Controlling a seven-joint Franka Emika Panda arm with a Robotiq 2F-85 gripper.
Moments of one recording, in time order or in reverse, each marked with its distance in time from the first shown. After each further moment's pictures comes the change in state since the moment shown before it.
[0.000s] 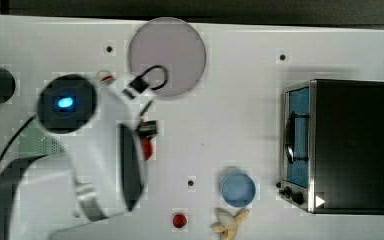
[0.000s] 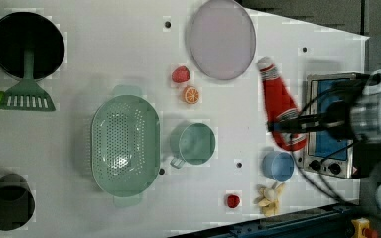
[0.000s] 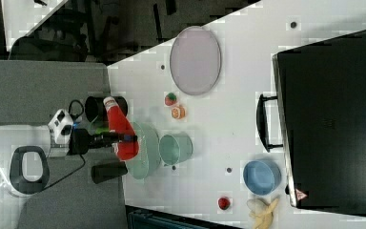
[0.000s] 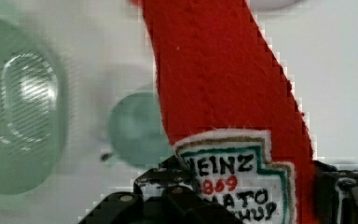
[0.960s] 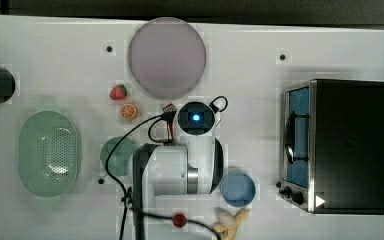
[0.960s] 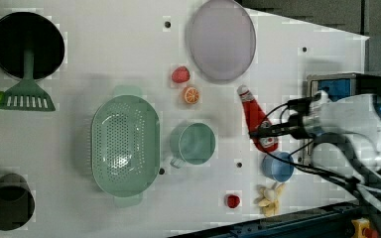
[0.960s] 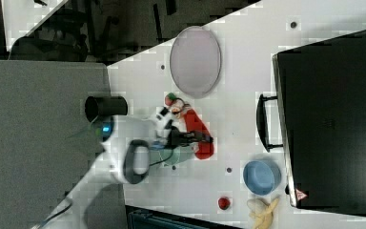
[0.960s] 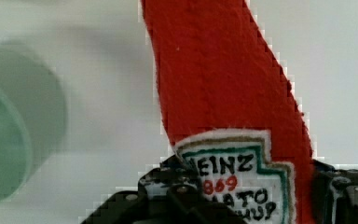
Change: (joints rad) arm -0.013 0.213 -0.270 -0.301 -0.029 0.419 -0.284
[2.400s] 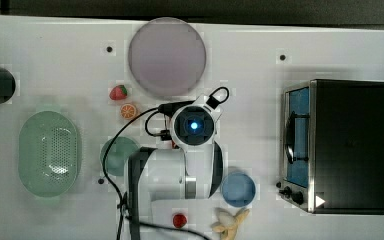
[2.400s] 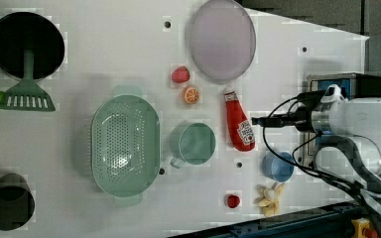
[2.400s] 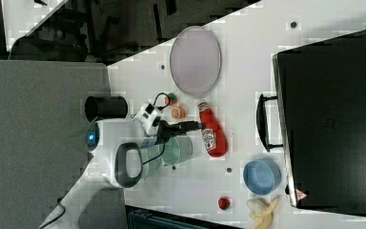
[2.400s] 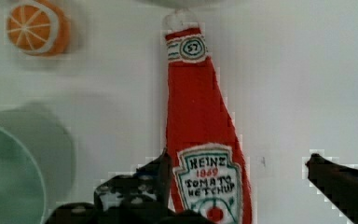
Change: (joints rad) arm -0.006 -0.016 0.015 -0.020 0.004 0.169 0.004
